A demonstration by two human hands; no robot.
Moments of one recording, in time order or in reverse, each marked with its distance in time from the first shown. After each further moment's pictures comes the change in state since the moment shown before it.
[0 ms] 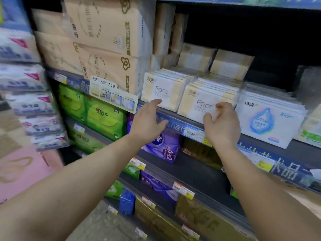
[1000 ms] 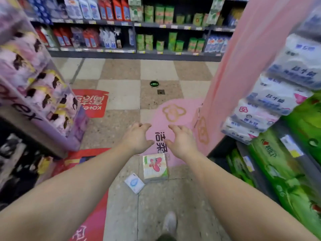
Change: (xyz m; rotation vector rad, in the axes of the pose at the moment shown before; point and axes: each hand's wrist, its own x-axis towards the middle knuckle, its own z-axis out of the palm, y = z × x) left_hand -0.340 -0.514 -0.421 0.409 -0.124 -1.169; right_hand -0.464 -0.488 0.435 0.036 -1.302 -0.912
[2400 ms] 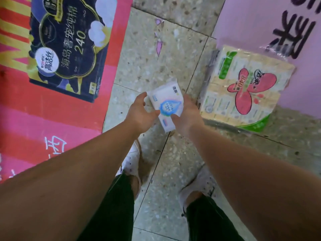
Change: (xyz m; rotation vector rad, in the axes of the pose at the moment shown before) left_hand 0.192 -0.412 0.605 -0.883 -0.239 -1.058; right_hand 0.228 0.143 0.732 0.091 -0.881 0.283
